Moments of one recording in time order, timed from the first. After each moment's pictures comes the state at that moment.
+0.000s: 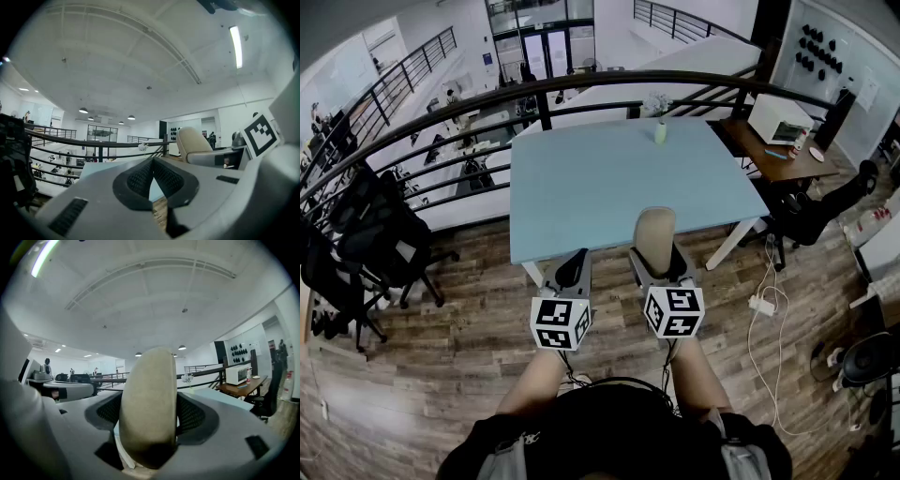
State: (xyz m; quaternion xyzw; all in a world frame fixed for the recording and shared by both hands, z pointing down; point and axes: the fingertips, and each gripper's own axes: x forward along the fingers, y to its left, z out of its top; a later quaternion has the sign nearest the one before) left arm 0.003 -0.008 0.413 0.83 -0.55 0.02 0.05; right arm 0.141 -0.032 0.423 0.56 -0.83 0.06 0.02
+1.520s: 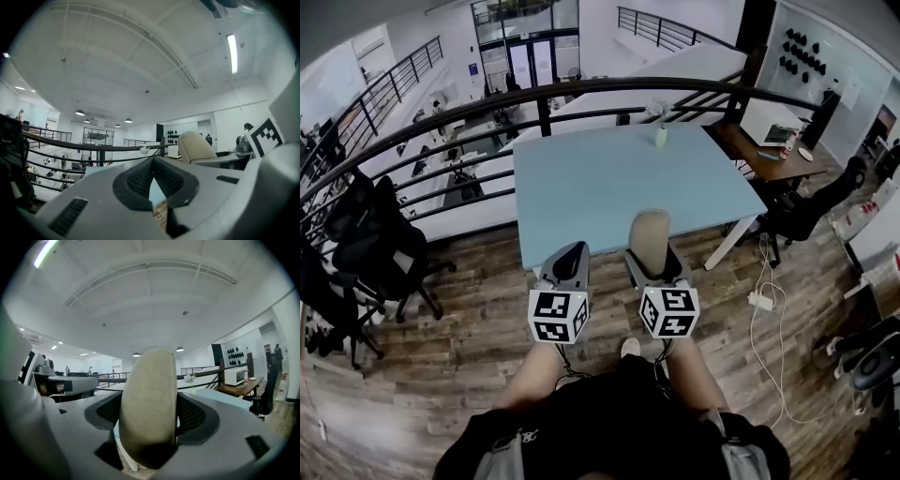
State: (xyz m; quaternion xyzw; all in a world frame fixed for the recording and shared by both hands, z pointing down) left arm -0.076 -0.002 0.411 0.85 -0.53 0.00 0.04; right arm 0.059 -0.007 0.433 0.58 -0.81 0.05 0.02
